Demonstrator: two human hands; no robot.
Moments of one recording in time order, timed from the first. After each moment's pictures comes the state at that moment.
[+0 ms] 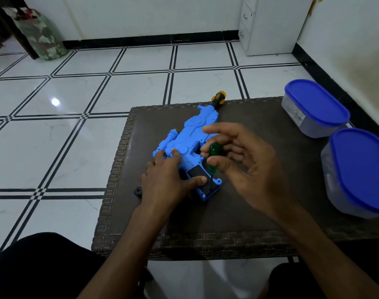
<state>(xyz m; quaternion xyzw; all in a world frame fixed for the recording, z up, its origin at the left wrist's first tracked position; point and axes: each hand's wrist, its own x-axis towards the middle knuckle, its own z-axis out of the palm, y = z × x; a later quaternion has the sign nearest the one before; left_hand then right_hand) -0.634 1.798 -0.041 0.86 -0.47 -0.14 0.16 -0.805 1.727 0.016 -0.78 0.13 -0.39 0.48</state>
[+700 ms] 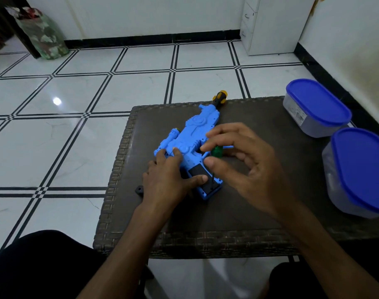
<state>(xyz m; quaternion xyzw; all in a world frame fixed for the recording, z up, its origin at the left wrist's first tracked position) -0.634 1.798 -0.040 0.86 -0.47 -0.15 0.16 -0.807 1.727 0.017 -0.79 0.14 -0.38 0.46</state>
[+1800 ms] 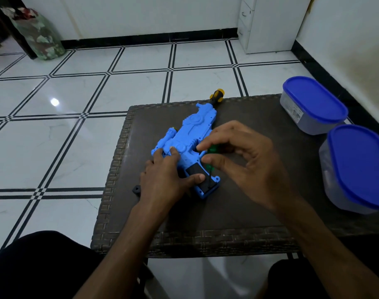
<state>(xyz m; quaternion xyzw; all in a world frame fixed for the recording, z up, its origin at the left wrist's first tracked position) -0.631 1.797 -0.046 0.86 -0.47 -0.14 0.15 -0.807 1.721 0.020 -0.81 0.13 -0.38 0.44</state>
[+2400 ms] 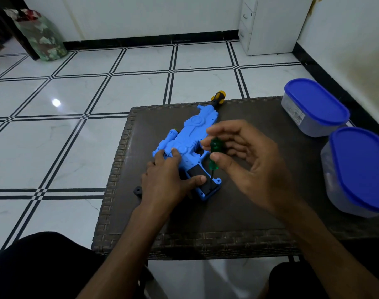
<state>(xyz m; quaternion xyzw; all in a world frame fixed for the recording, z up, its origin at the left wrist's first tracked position) -0.630 1.798 -0.046 0.86 -0.47 -0.13 0.14 -0.809 1.725 0.020 -0.78 0.15 -0.38 0.48</state>
